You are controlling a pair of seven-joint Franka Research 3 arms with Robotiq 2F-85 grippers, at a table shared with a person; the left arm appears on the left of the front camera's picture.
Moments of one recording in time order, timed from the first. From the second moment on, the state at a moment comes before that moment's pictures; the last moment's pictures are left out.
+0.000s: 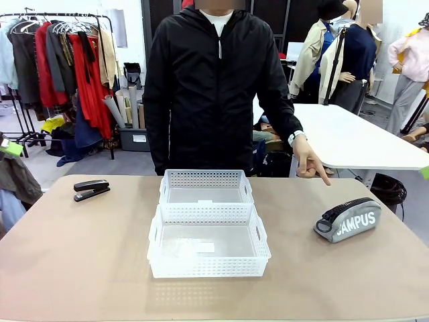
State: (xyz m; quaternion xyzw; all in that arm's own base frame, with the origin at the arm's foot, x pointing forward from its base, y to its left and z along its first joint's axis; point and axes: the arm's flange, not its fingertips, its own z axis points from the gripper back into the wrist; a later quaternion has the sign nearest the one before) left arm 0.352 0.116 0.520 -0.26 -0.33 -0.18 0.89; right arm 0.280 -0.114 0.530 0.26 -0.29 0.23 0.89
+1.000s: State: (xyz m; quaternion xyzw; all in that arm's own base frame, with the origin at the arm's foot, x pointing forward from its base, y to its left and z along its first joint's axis) left arm 0.352 0.116 0.520 -0.26 -0.33 -0.18 0.89; right arm 0.461 -0.100 0.459 0.14 -0.07 0.57 0.81
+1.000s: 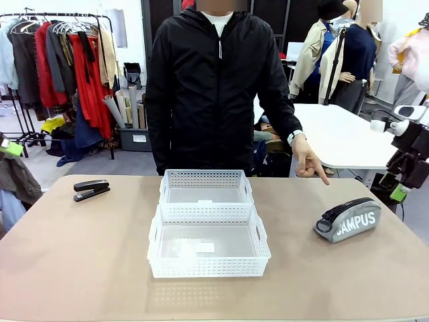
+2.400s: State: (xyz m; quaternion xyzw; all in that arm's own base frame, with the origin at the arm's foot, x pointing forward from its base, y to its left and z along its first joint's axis) left arm 0.352 0.116 0.520 -0.26 -0.33 -0.18 0.89; right arm 0.509 -0.069 0.363 0.08 -0.07 0.69 0.72
